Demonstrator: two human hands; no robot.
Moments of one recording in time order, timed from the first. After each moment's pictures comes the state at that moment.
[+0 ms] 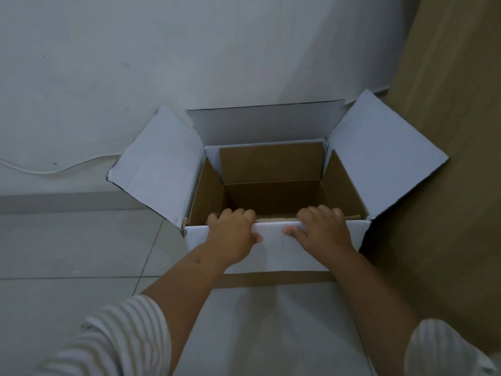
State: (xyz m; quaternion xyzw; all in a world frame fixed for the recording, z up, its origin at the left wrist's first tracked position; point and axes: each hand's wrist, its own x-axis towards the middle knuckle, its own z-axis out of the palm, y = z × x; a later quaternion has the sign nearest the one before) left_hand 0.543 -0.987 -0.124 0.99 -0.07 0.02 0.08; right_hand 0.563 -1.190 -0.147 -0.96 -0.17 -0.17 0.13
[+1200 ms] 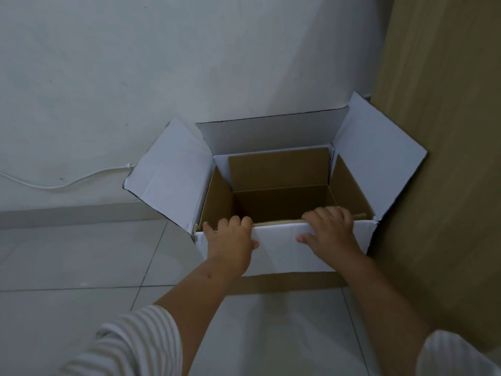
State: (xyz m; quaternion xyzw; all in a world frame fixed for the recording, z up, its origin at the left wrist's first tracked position) left_hand 0.540 -1.013 -0.138 1.00 -0.01 0.07 0.03; right_hand 0.567 -1.229 -0.153 -0.96 -0.16 -0.17 0.15
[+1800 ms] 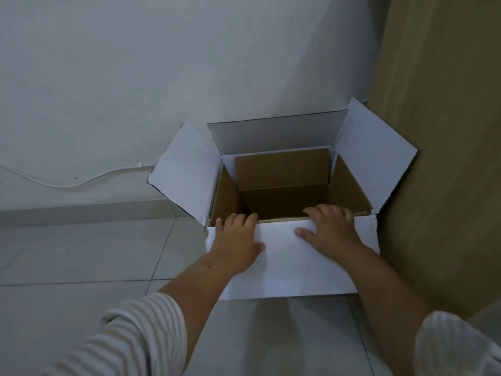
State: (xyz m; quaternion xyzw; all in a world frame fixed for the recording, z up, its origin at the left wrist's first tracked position) left_hand 0.511 -0.998 -0.125 0.99 -0.06 0.05 0.07; right_hand 0.544 -1.220 -0.133 -0.98 -0.13 -0.09 0.14
